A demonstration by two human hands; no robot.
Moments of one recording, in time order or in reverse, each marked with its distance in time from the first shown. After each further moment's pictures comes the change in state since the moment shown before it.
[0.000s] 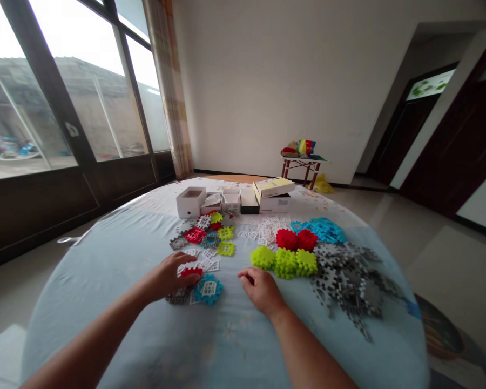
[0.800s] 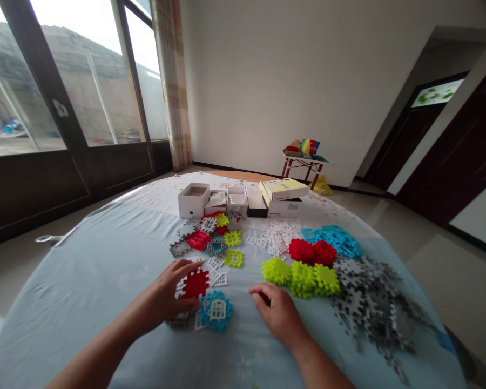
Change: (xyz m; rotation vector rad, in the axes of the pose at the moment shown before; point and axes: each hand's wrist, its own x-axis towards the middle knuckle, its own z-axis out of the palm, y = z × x) left_hand -0.006 -0.022 0.008 -0.132 0.045 0.039; right_hand 0.002 -0.003 0.002 0.029 -0.008 0.089
